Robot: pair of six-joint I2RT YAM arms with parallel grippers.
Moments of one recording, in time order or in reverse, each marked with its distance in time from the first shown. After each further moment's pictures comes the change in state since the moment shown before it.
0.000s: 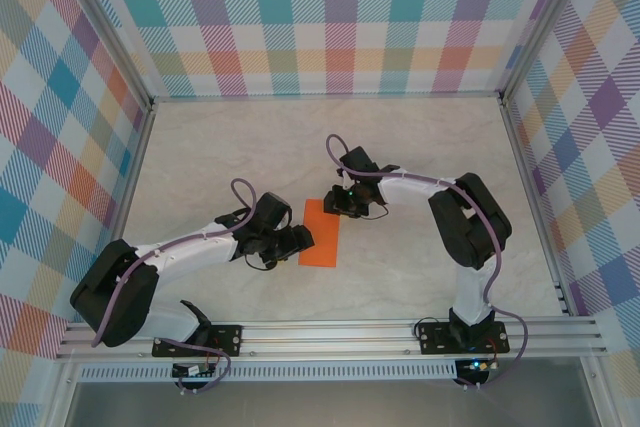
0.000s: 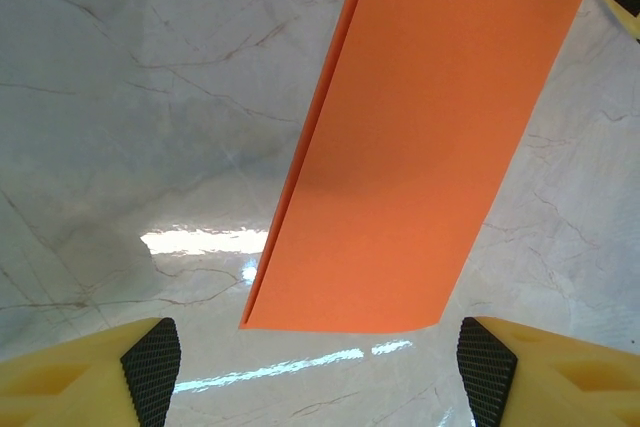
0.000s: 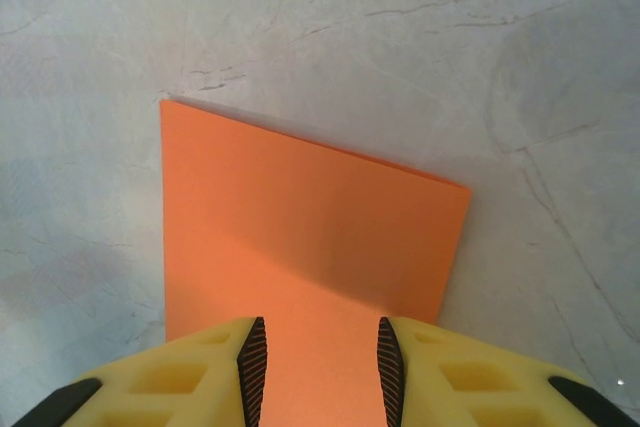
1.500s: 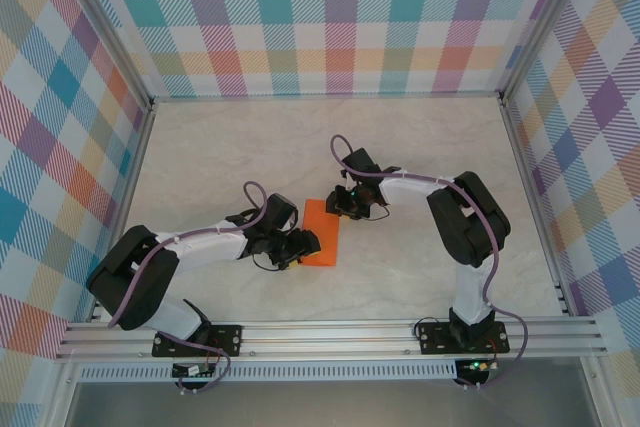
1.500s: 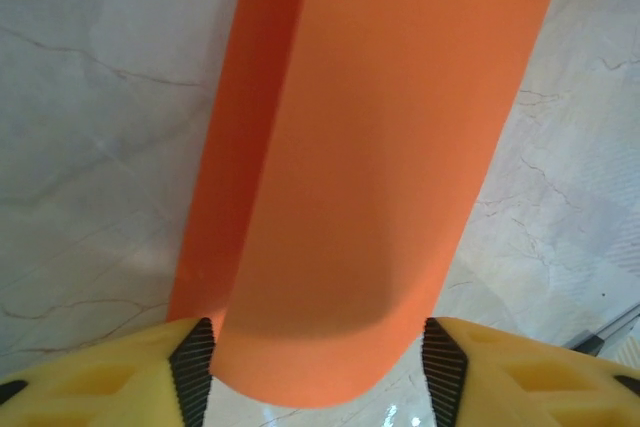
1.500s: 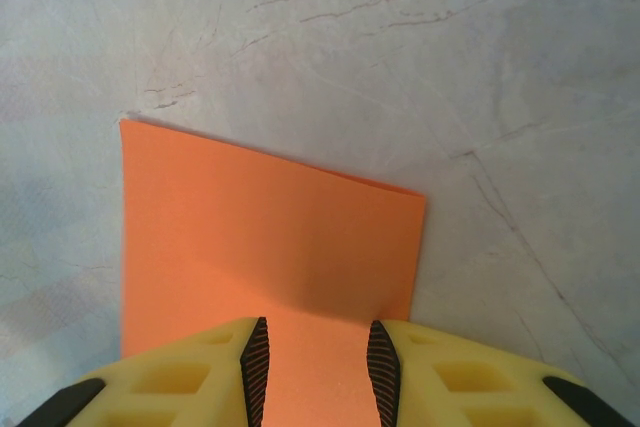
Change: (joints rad) left arm -0.016 0.109 -0.007 0.133 0.131 -0.003; right arm -0.015 0.014 -0.022 0.033 -0.013 0.057
